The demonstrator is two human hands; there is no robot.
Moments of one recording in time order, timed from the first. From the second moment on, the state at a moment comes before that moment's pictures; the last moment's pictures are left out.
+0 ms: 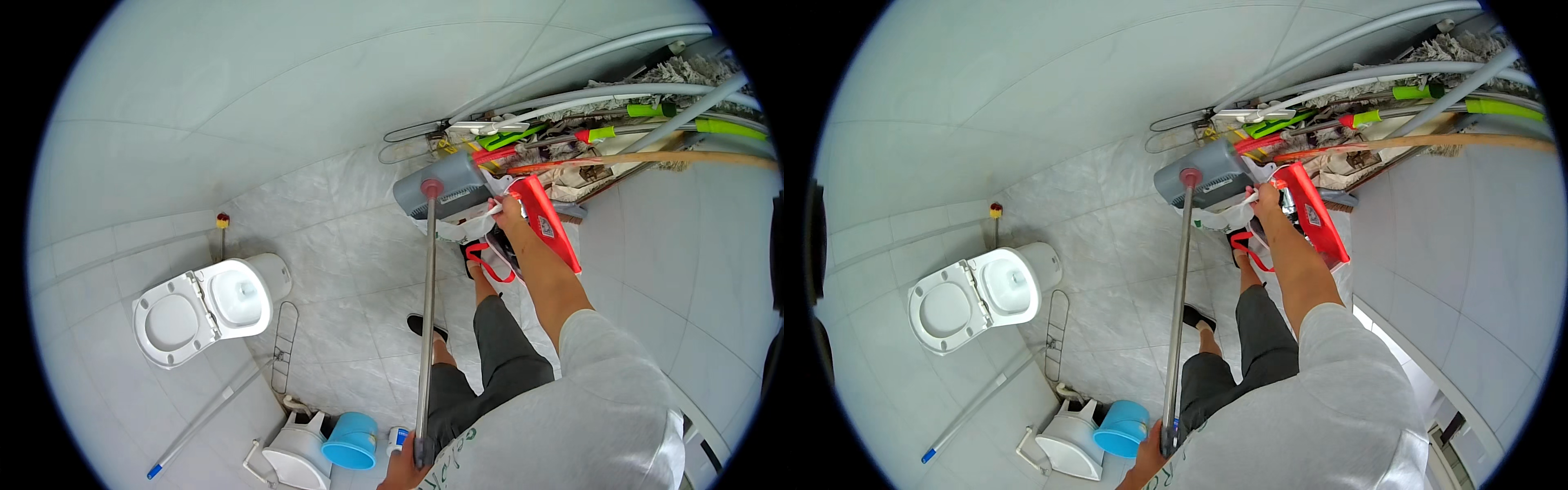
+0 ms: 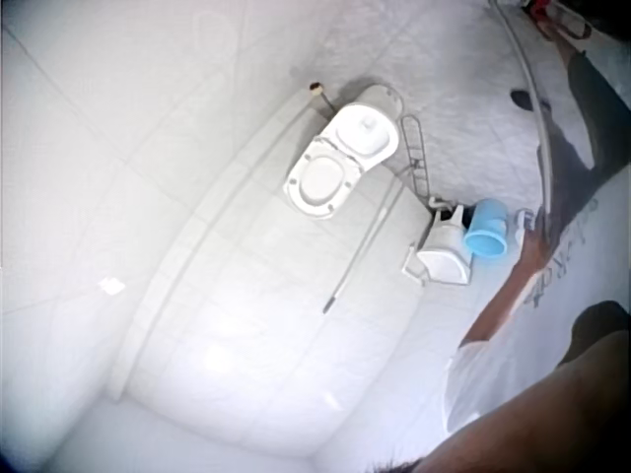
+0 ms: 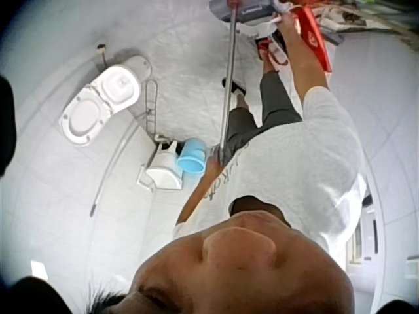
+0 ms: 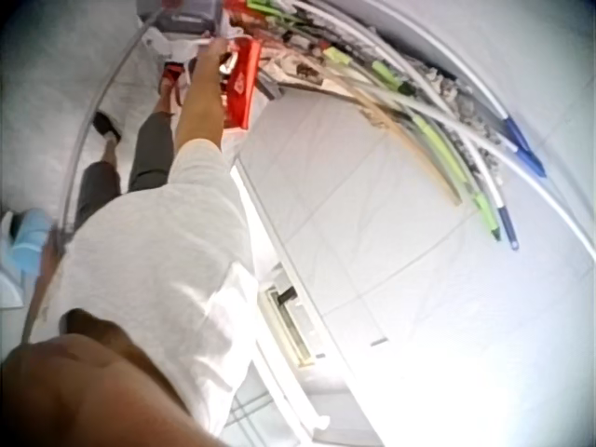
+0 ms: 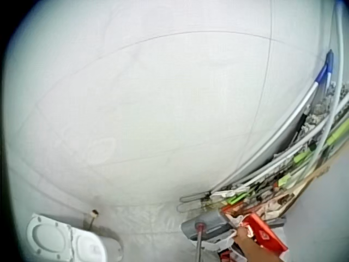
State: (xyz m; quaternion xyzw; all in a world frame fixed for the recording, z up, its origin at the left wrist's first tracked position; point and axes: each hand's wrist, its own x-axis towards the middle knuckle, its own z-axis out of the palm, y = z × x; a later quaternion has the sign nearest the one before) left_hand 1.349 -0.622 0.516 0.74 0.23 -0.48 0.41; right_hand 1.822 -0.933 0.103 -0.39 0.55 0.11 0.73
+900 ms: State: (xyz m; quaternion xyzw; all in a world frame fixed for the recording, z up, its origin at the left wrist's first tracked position) left_hand 1.350 -0.584 0.558 0.84 0.16 -0.41 0.32; right_hand 1.782 -0.934 0.130 -0.37 0.54 0.13 0.74
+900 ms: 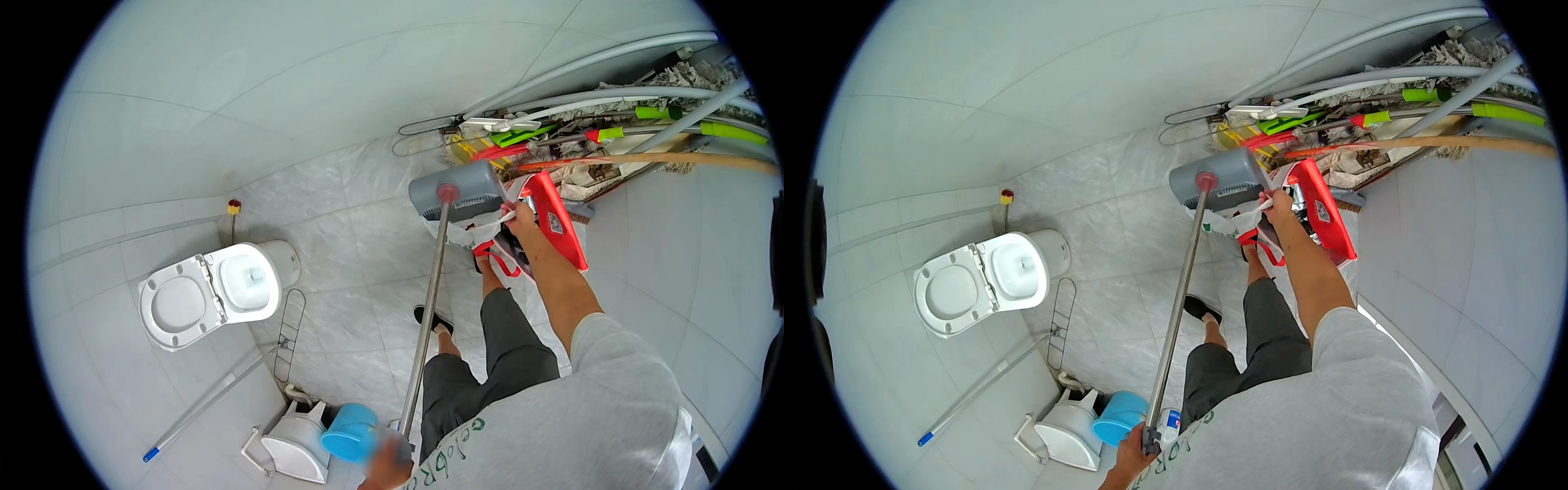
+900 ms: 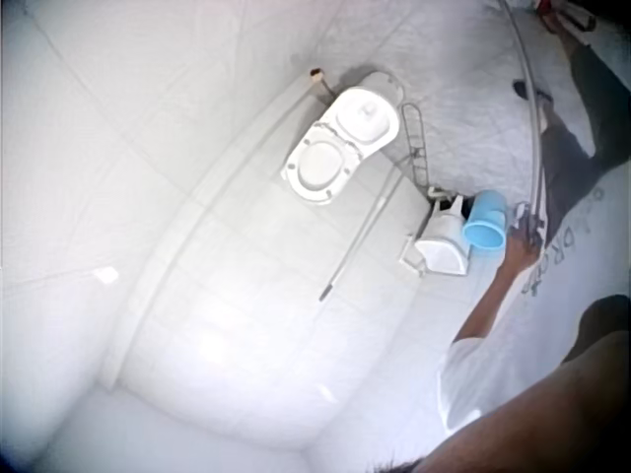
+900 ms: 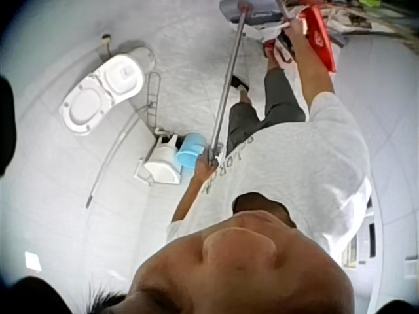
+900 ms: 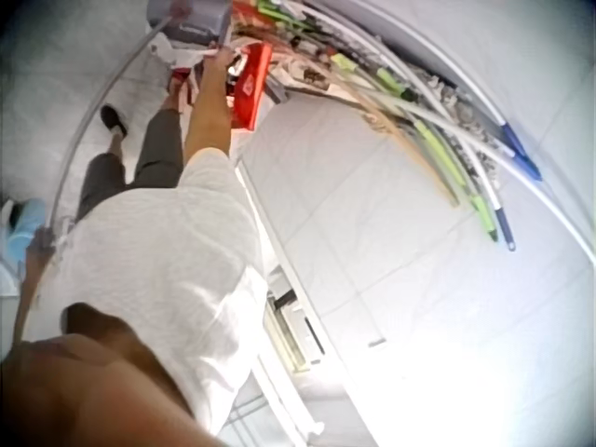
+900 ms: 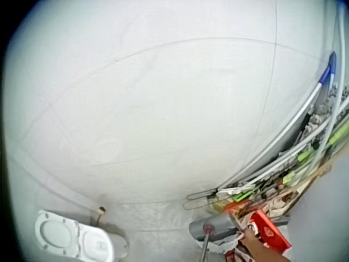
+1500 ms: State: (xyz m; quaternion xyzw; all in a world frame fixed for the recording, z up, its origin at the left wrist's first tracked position) left_hand 1.313 -0.595 0.623 0.72 0.40 -0.31 0.48; right_hand 1.859 -0.857 0.110 -0.30 0.50 0.18 0.79
